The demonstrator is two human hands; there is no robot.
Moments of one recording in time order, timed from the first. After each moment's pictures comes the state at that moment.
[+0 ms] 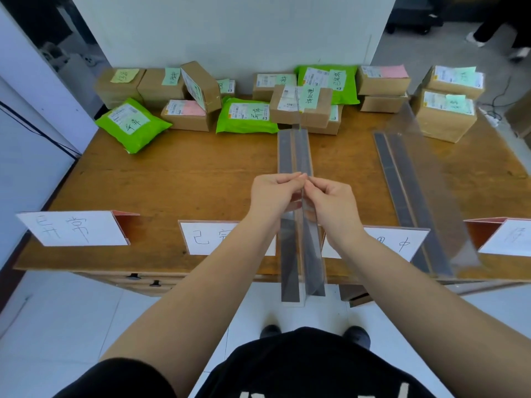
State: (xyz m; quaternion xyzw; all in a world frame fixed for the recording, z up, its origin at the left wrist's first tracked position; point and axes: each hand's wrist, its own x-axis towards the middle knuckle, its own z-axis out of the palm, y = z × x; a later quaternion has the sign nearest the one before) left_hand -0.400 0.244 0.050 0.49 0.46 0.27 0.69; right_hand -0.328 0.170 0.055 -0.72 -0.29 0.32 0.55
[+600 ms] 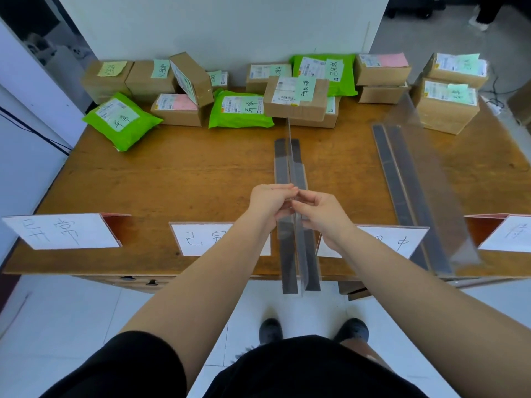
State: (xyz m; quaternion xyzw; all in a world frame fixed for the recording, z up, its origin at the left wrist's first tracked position) left_hand -0.379 0.260 0.019 0.42 0.53 0.17 0.71; right_hand -0.300 0.178 0.011 -0.70 -0.26 0.46 0.47
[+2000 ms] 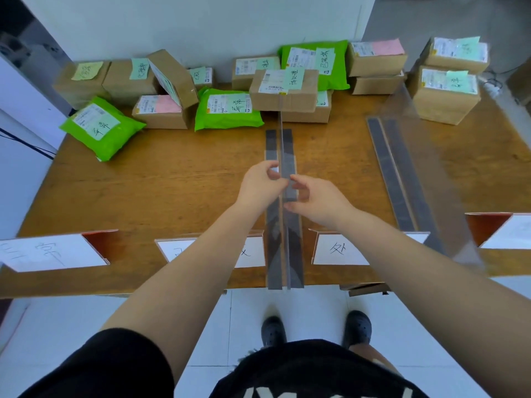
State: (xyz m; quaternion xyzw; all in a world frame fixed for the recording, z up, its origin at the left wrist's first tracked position) left_hand -0.350 0.305 0.004 0.73 0.48 0.13 0.47; right_hand -0.255 0.212 0.006 -0.79 -0.47 0.32 0.24
